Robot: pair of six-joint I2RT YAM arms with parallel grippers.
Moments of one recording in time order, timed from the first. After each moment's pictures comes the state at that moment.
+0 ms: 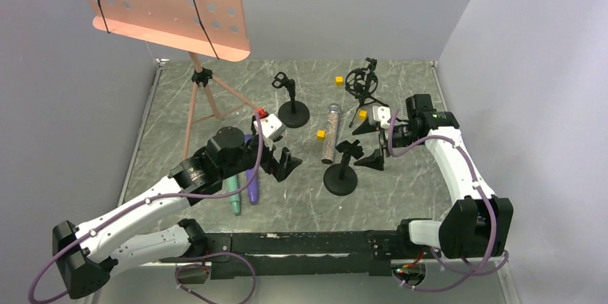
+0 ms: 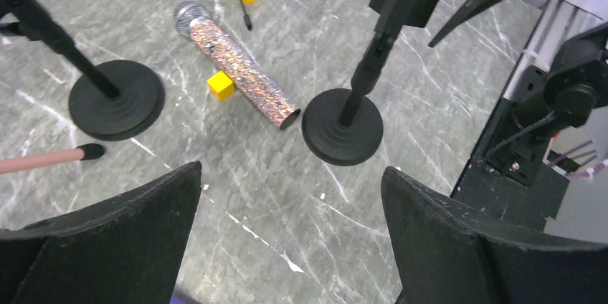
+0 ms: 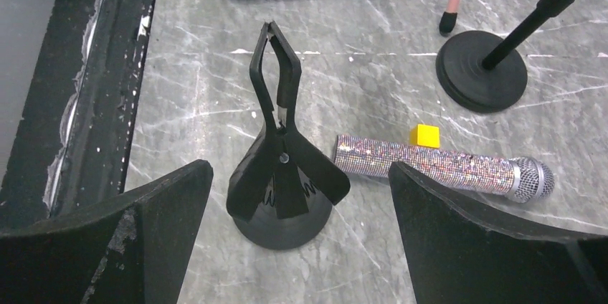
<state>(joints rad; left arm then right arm) -0.88 0.93 0.82 -0.15 0.10 -0.08 0.03 1.26 1.04 -1.07 -1.21 -1.37</state>
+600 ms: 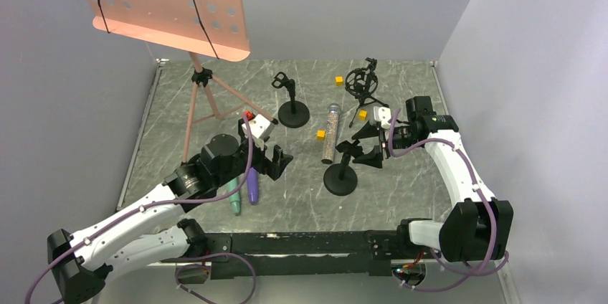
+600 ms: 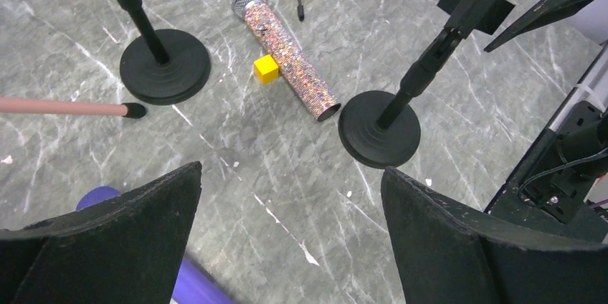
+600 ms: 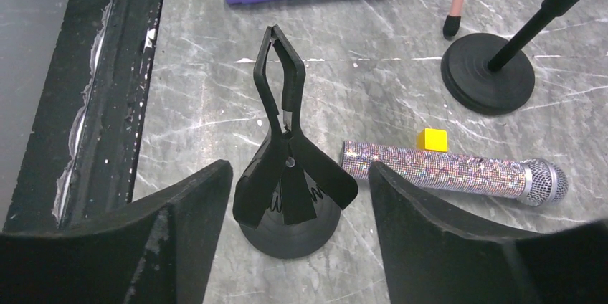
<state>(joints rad) -0.88 0.84 0.74 -0.15 -0.08 -0.14 0.03 1.24 1.00 -1.02 -1.24 -1.30</state>
